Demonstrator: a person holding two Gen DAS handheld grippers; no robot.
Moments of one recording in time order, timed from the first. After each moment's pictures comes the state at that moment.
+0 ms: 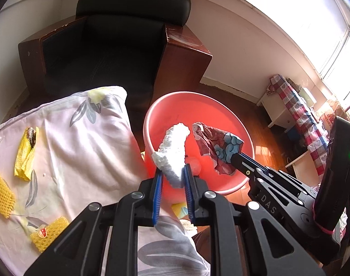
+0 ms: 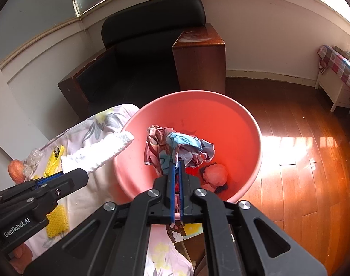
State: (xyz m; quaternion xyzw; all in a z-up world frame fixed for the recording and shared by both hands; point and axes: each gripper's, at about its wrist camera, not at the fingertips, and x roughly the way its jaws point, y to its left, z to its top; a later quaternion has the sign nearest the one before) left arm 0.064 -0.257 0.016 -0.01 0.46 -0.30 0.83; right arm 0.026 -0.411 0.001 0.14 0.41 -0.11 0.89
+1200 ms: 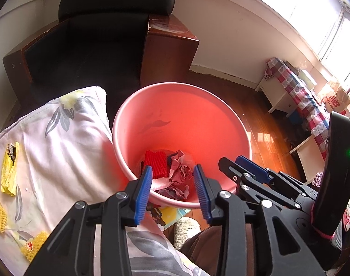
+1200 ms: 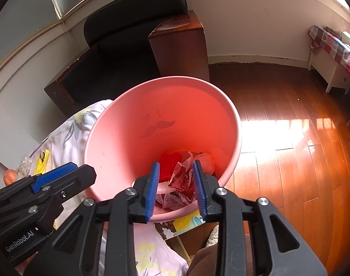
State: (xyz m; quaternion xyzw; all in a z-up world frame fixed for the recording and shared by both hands) left arm 0.071 -0.310 0.001 0.04 0.47 -0.31 0.82; right arm 0.024 -0.444 -0.019 0.18 0.44 -0.13 0.87
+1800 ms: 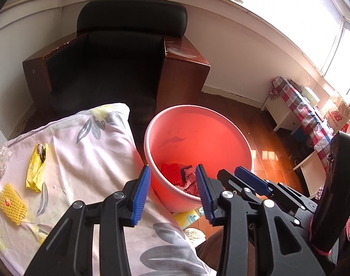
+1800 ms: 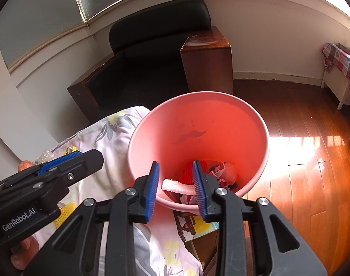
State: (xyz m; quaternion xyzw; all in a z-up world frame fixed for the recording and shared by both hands) left arm 0.052 -0.254 0.037 0.01 0.42 -0.28 0.86; right arm 0.013 -0.395 0.010 0.16 0.39 -0.08 0.90
